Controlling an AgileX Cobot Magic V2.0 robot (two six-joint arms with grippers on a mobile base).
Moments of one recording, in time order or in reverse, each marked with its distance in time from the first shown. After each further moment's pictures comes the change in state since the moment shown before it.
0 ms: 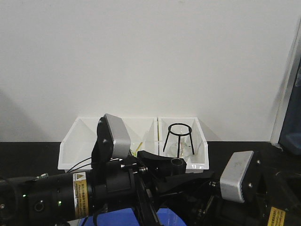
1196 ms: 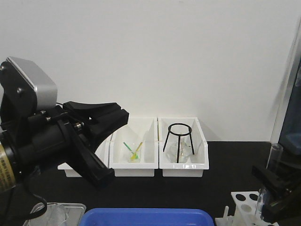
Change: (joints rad) left arm 0.018 -0.334 0.000 0.045 0.485 0.004; right arm -0.547 -0.051 0.145 0.067 -0.049 -0.156
